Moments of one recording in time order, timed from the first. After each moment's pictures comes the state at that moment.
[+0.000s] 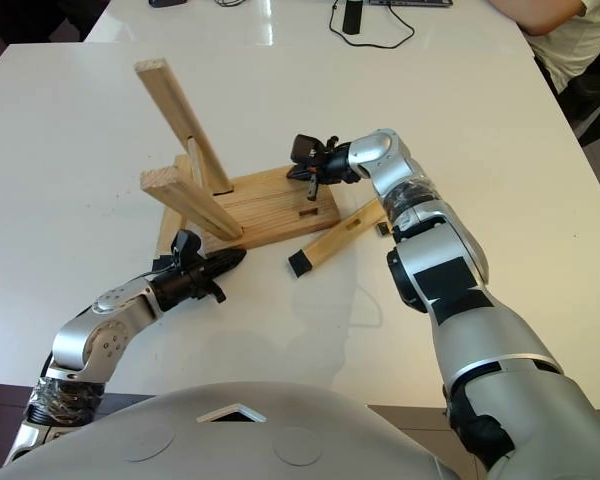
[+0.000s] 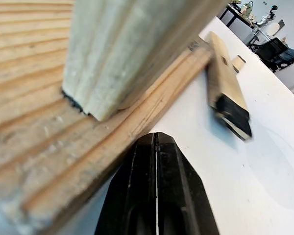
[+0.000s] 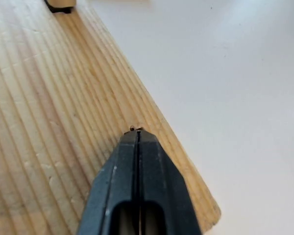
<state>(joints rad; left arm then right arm) 0.18 0.34 -0.07 -0.25 -0.58 0.64 -0.55 -0.96 -0.29 0.38 1.21 -0.16 -0.23 1.02</state>
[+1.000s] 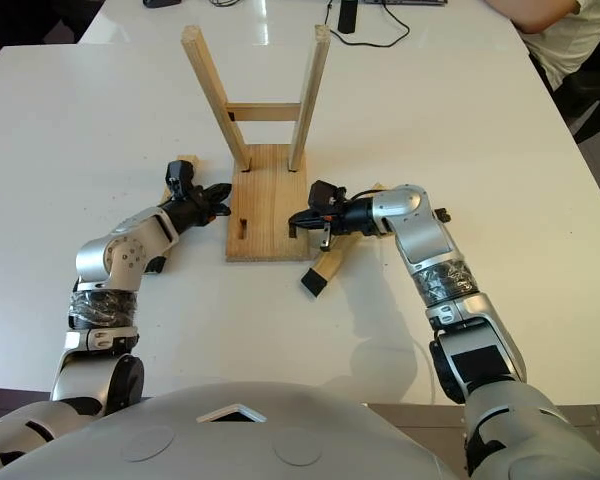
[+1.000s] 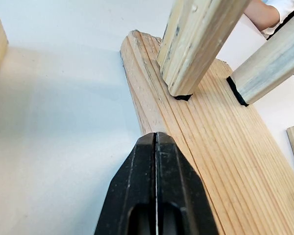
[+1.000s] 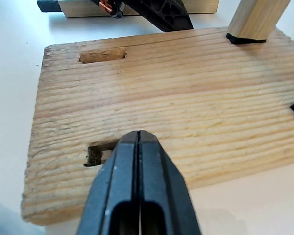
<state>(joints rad) -0.28 0.17 0.12 0.10 -0.52 0.78 -0.29 -0.41 -0.43 0.31 0.27 0.06 0.22 1.15</state>
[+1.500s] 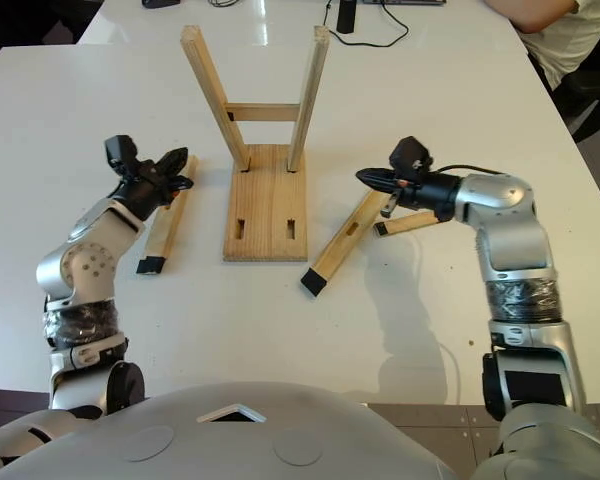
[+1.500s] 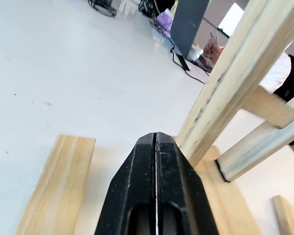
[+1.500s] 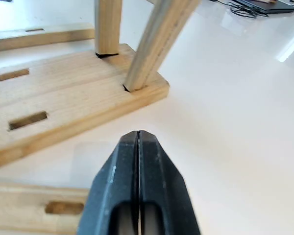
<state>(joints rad) -0.17 0.13 0.29 -0.24 -0.63 0.73 -0.22 -0.30 -0.67 0.01 0.08 0.16 0.34 1.03</state>
